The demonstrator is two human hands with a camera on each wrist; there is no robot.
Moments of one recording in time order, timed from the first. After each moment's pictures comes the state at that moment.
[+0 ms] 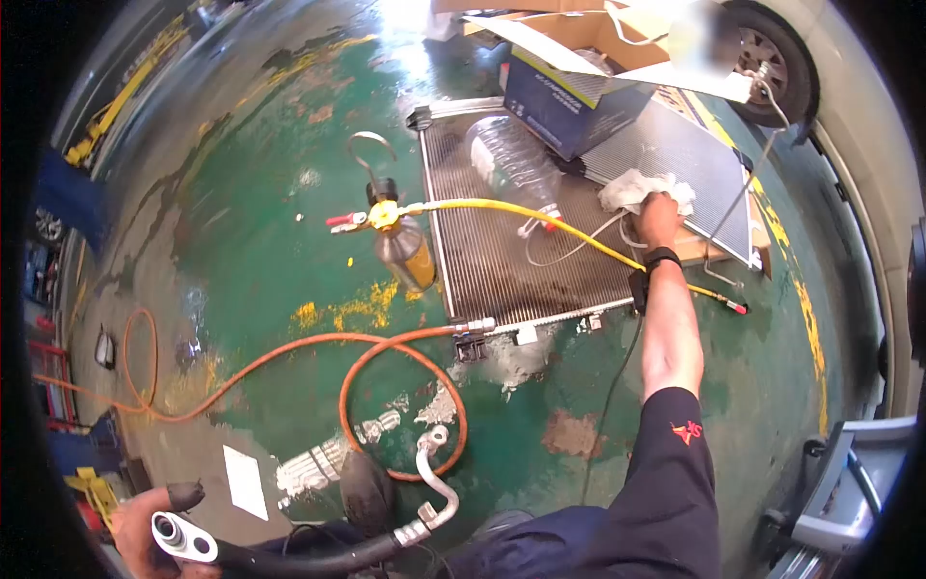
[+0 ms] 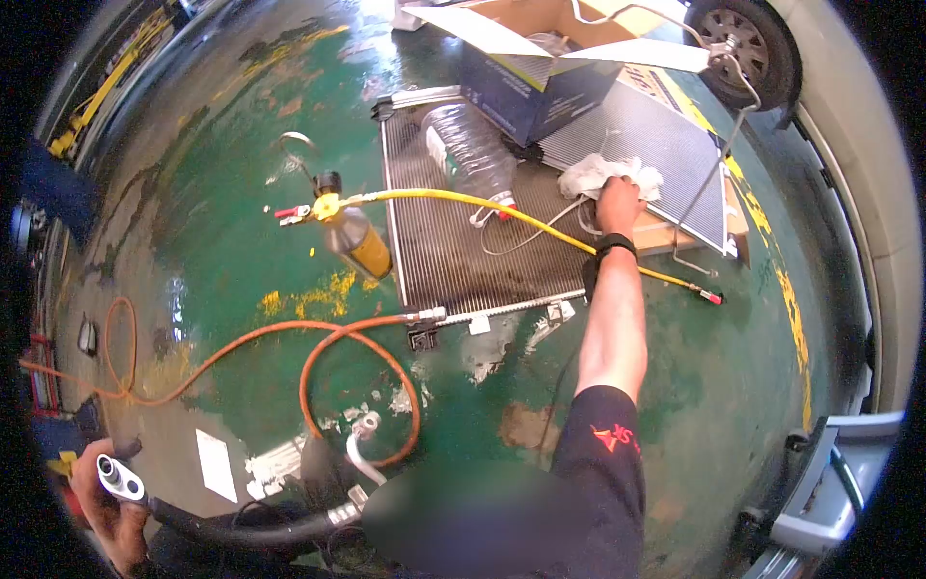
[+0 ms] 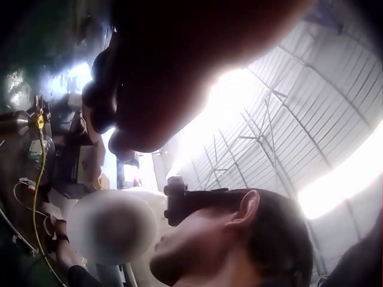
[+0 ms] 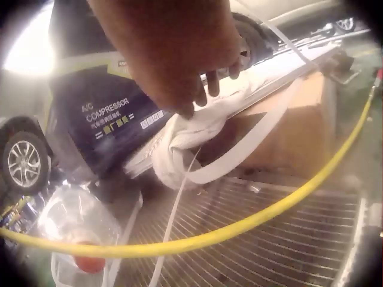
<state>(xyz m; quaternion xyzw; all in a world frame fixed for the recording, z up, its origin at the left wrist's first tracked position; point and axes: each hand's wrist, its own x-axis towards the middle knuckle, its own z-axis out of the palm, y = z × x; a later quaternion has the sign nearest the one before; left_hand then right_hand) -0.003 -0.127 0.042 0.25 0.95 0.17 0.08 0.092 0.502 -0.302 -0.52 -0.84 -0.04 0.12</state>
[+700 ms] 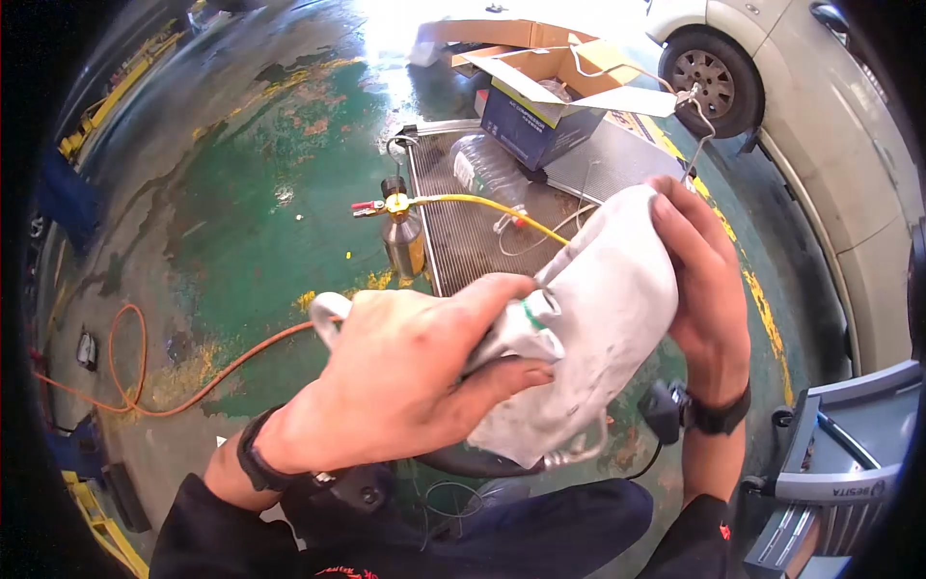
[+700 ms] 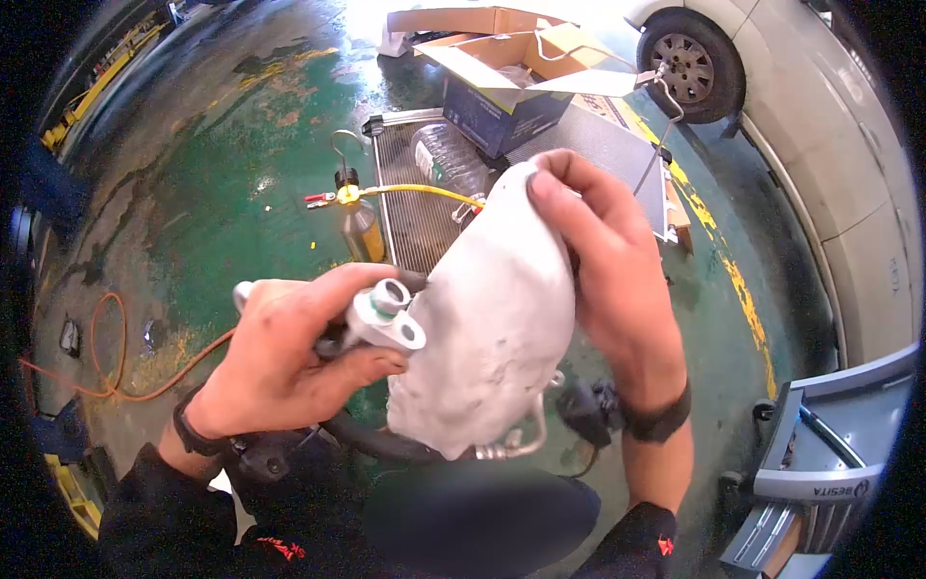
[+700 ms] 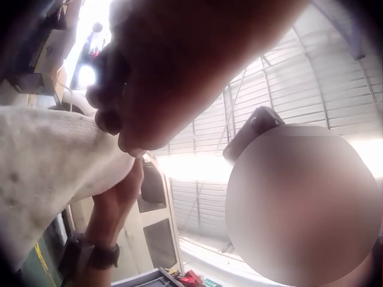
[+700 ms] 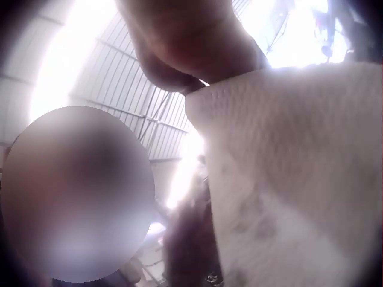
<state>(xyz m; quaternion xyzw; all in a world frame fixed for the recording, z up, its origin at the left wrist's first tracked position) 0.000 0.006 0.016 0.65 0.65 0.38 0.10 0.148 0.180 0.037 -0.19 -0.60 0.72 0.28</state>
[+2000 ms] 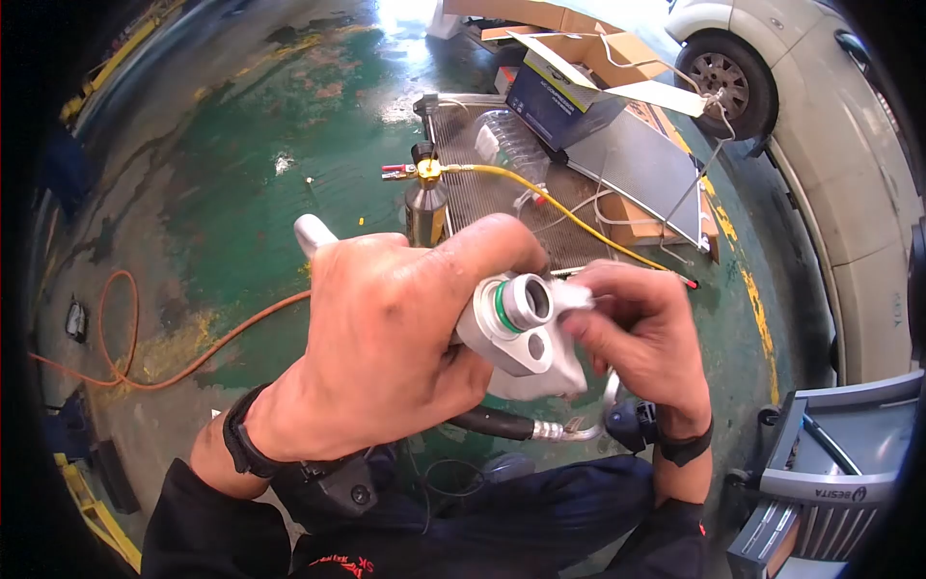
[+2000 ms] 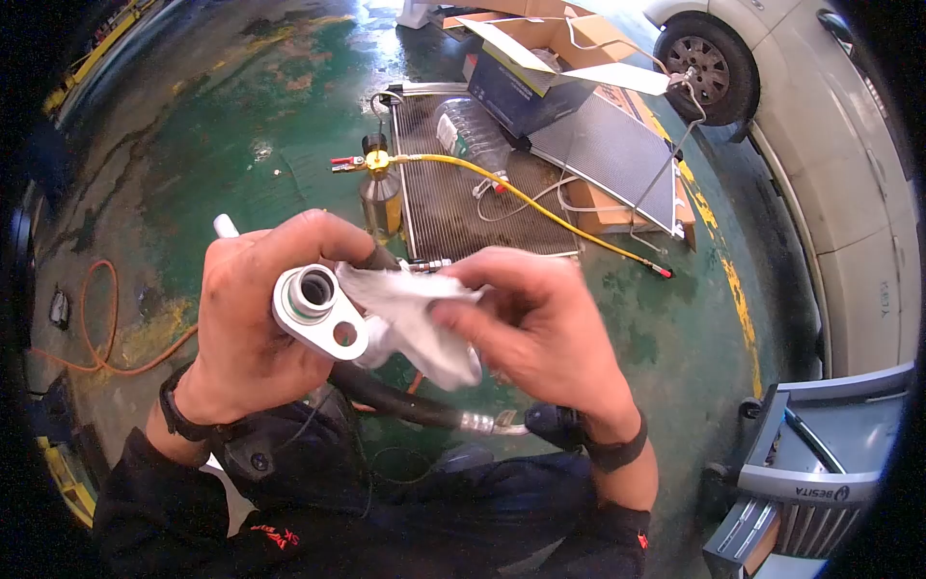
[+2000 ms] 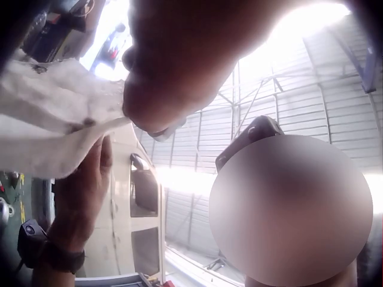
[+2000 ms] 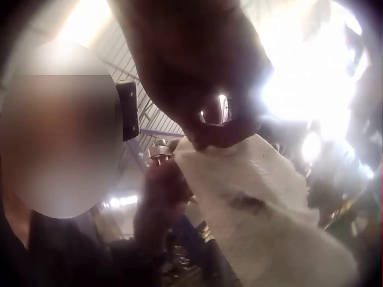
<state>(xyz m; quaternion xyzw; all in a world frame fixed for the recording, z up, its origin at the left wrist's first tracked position) -0.035 -0.034 0.014 0.62 0.65 0.43 0.01 0.127 0.110 0.005 -0.16 -0.76 0.62 0.10</state>
